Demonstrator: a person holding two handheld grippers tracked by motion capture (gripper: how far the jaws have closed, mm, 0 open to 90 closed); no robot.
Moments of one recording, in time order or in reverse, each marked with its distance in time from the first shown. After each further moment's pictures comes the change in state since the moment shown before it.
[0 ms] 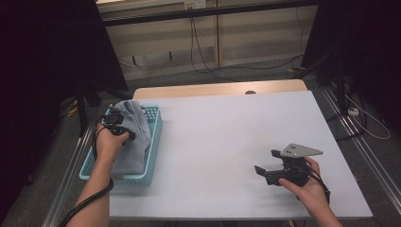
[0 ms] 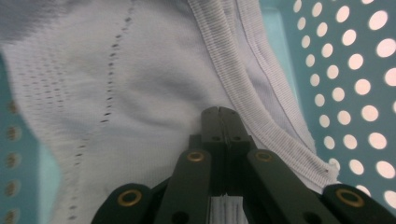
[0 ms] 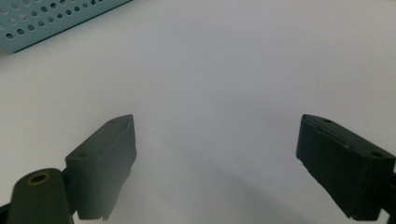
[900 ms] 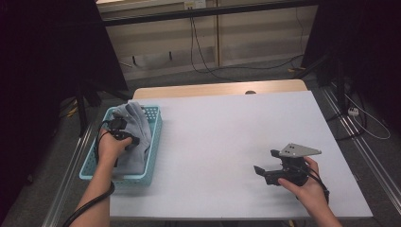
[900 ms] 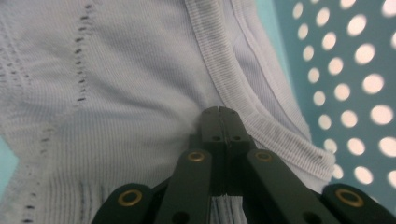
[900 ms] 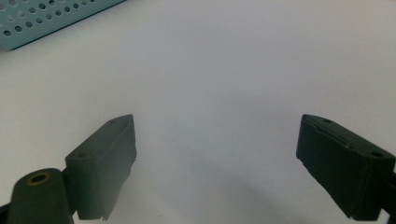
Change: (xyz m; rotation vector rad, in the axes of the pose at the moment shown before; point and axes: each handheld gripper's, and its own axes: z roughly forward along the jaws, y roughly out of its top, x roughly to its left) left arm 0.000 -0.009 0.006 0.013 -0.072 -0.021; right arm 0.001 0.000 0.002 0.006 -0.001 -0.006
